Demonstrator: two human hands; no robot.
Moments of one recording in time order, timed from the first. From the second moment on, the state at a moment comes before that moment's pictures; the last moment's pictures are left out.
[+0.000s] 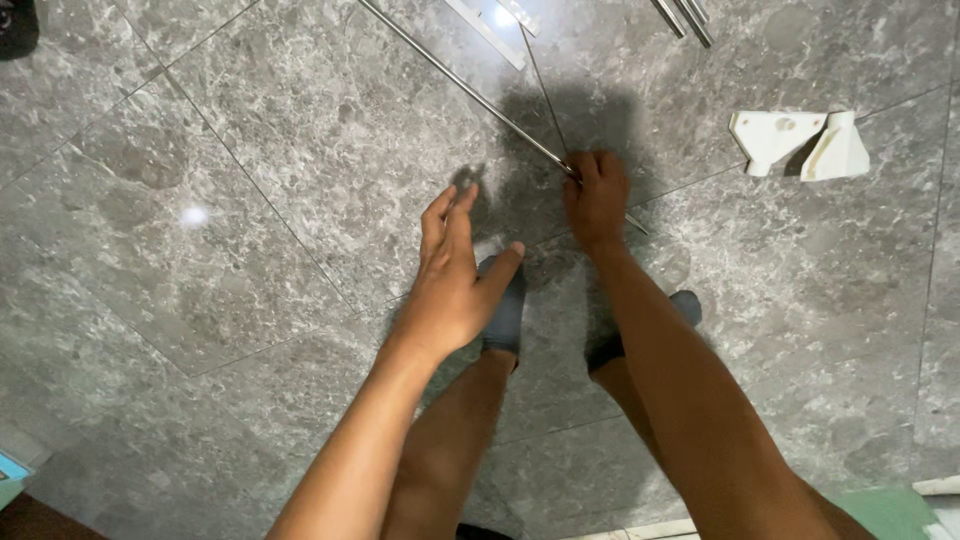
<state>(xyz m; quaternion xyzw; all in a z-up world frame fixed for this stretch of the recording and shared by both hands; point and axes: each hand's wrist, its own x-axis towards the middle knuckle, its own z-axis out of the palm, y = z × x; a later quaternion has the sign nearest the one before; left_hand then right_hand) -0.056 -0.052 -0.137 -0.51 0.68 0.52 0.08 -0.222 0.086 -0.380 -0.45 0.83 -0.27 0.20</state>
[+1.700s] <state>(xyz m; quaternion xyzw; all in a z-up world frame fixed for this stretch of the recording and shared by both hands) -0.245 0.206 0.218 -0.46 0.61 0.65 0.02 -0.426 0.588 0.295 0.31 0.76 -0.42 0.38</state>
